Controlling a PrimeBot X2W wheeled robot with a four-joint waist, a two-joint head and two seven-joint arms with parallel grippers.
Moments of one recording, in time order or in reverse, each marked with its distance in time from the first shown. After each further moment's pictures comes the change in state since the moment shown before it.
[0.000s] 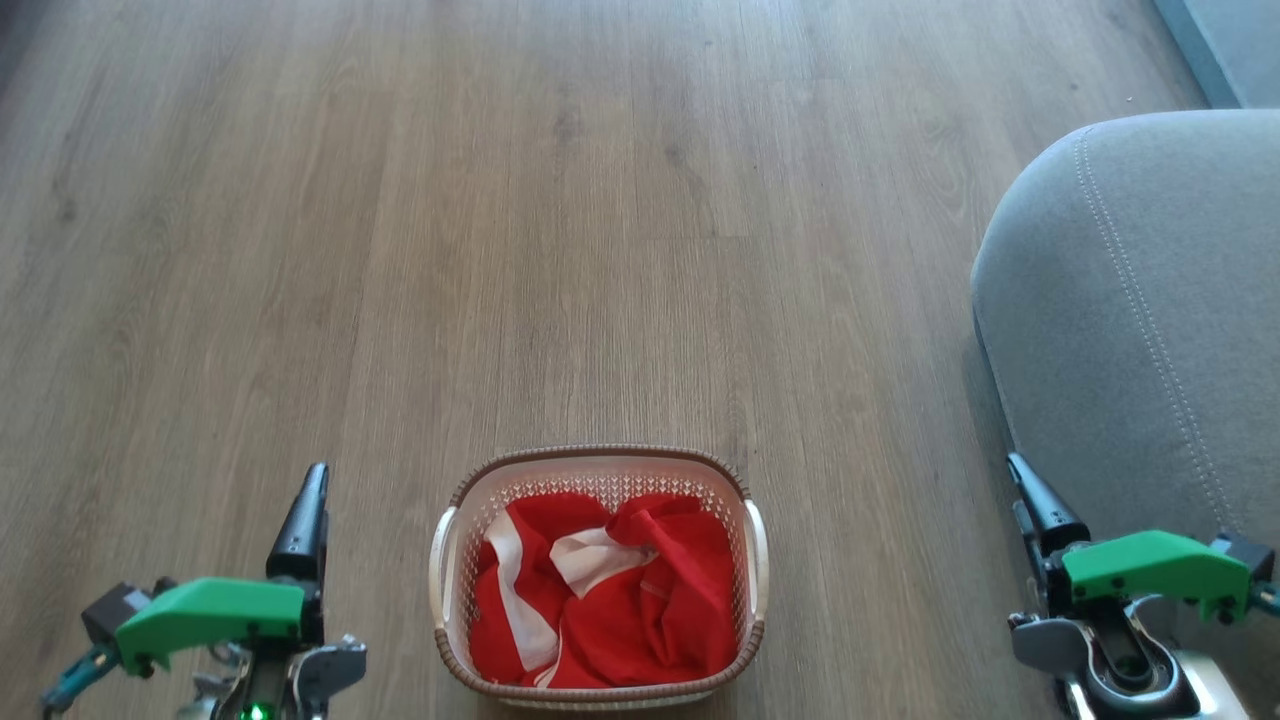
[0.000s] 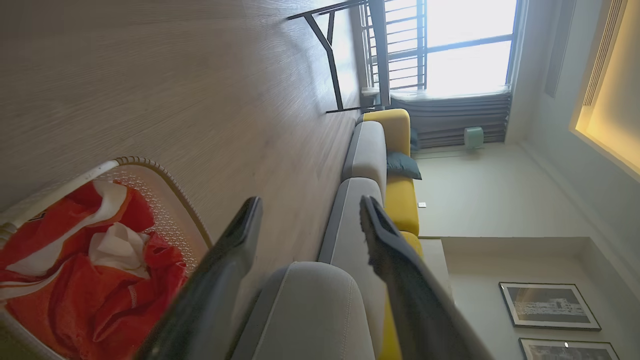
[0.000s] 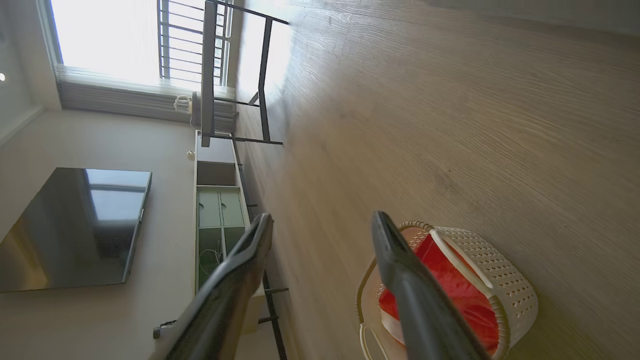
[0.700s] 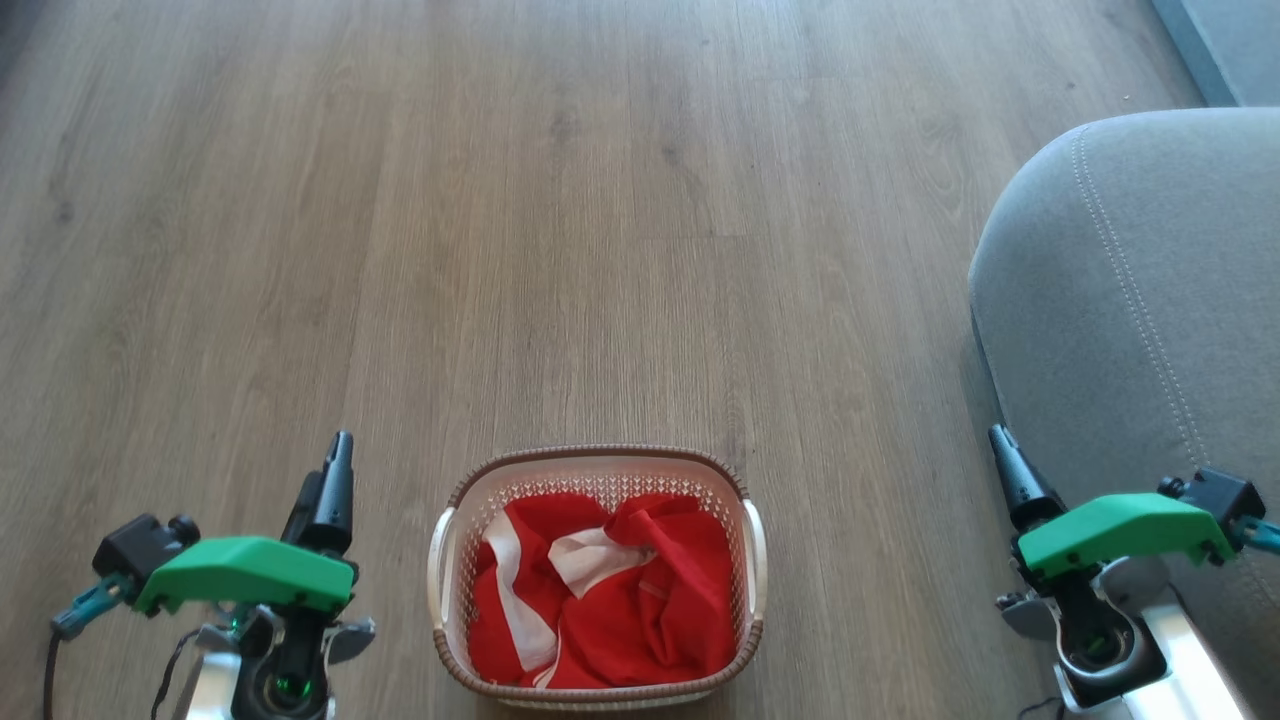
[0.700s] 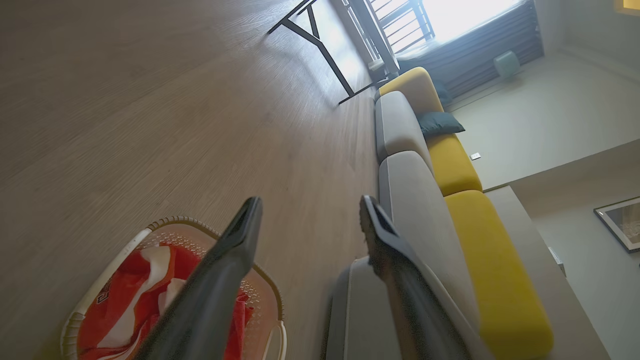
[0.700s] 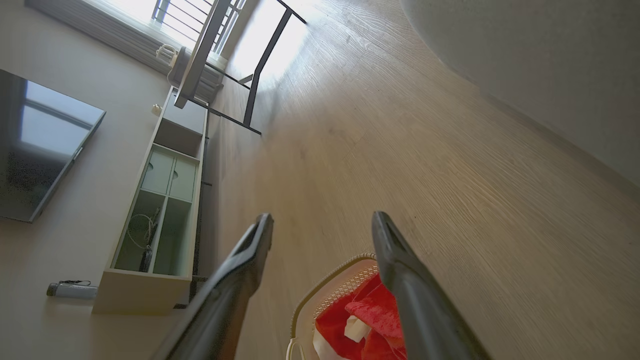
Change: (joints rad) left arm -0.063 0.014 -0.048 0.021 0.381 0.000 -0.061; right arm -0.074 -0.037 0.082 0.042 -0.320 0.000 -0.062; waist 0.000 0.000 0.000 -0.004
